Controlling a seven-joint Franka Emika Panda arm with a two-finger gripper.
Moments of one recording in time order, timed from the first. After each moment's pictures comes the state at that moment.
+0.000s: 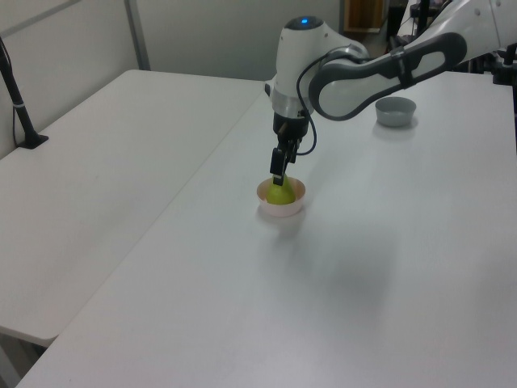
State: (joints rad) arm 0.44 0.58 -0.24 -1.42 0.08 2.13 0.13
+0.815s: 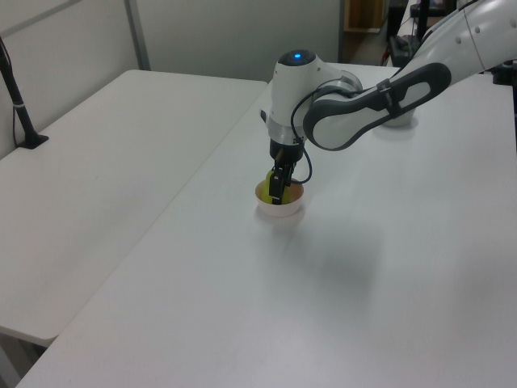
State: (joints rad) arm 0.44 0.67 -0.25 -1.42 0.06 2.22 0.13
